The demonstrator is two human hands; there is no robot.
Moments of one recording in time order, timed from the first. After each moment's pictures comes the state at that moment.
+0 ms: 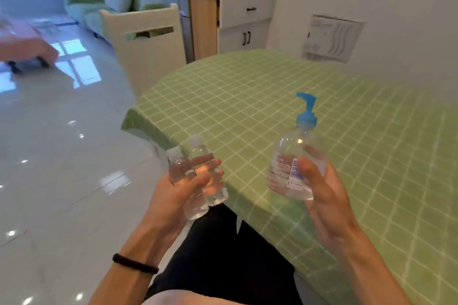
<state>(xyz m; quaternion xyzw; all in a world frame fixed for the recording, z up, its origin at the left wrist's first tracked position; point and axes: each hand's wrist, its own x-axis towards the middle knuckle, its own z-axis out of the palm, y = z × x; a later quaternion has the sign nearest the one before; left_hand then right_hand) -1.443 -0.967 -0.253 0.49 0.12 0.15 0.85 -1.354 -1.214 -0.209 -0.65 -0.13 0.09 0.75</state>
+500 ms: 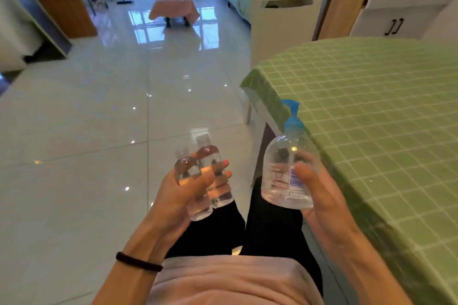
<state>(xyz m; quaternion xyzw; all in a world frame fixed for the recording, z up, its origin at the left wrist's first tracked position) -1.621 -0.932 -0.301 0.43 0.27 0.31 0.80 -1.421 -1.099 -0.266 -0.60 -0.28 0.36 0.66</state>
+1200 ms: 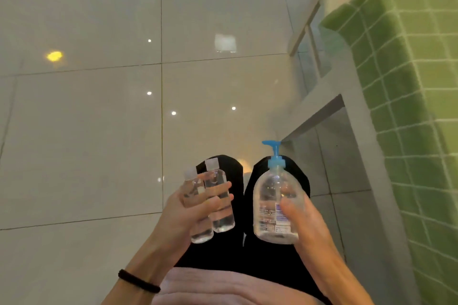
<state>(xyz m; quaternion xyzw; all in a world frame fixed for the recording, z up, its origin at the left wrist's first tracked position) -1.614 -0.842 -0.411 0.31 0.49 0.18 0.80 -1.399 -0.967 -0.392 -0.64 -0.11 0.60 0.46</state>
